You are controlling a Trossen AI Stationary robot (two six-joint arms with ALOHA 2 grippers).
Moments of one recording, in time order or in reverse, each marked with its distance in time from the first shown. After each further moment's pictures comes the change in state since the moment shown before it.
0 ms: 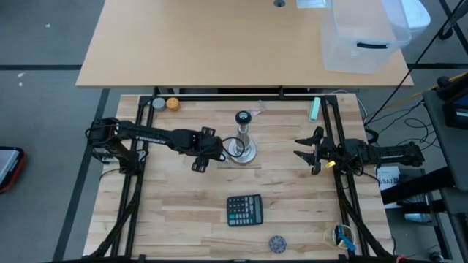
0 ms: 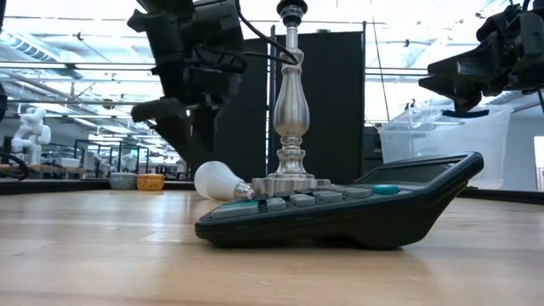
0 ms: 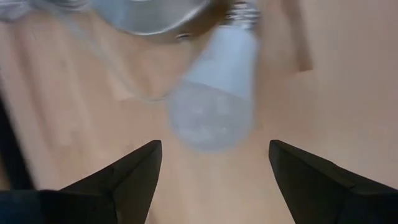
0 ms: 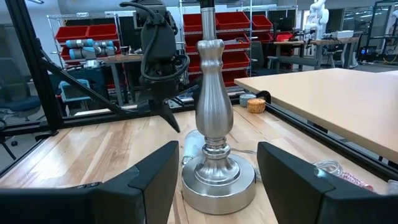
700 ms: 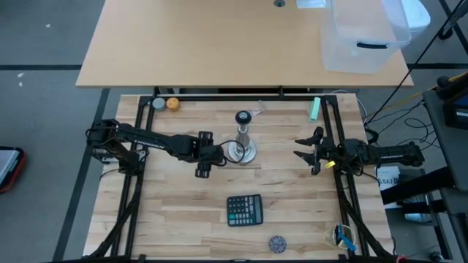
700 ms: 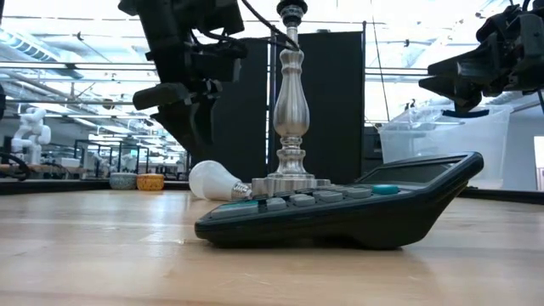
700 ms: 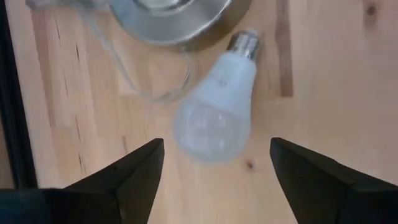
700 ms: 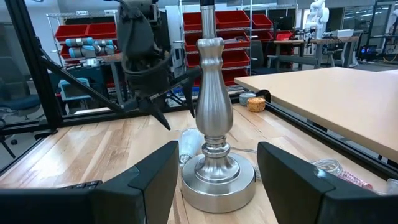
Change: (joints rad) left arm -0.082 0.000 0.039 -0.057 -0.039 -0.259; right arm 0.000 0.000 0.000 -0.006 0.000 0.000
